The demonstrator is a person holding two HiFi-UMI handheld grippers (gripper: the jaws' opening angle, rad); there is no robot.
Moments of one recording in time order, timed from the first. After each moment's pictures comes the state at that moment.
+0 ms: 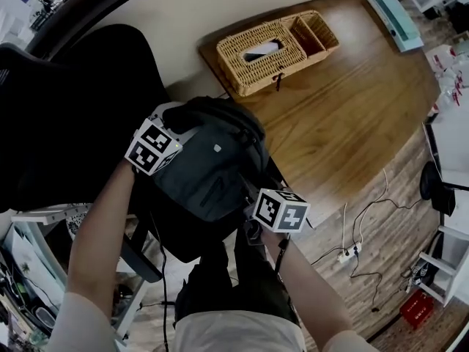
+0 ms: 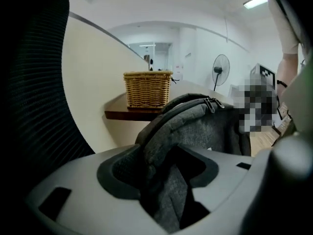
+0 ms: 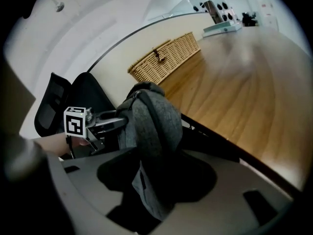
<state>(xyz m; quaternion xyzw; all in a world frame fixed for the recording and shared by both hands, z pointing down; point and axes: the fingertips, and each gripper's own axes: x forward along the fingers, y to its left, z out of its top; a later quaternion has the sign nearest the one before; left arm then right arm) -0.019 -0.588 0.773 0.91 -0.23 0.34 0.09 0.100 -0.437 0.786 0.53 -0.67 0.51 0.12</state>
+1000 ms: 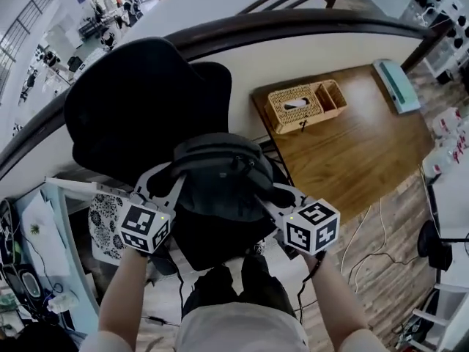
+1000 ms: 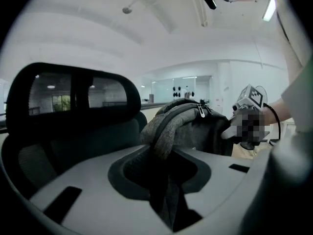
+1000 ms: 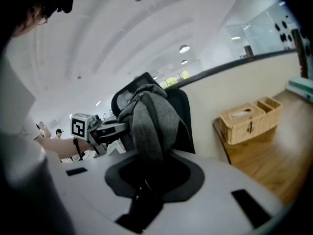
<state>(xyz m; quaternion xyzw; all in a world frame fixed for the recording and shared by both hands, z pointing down) -0.175 -0.414 0.502 0.85 -0.50 0.16 0.10 0.003 -0.385 0.533 0.30 -0.89 0.30 0.18</state>
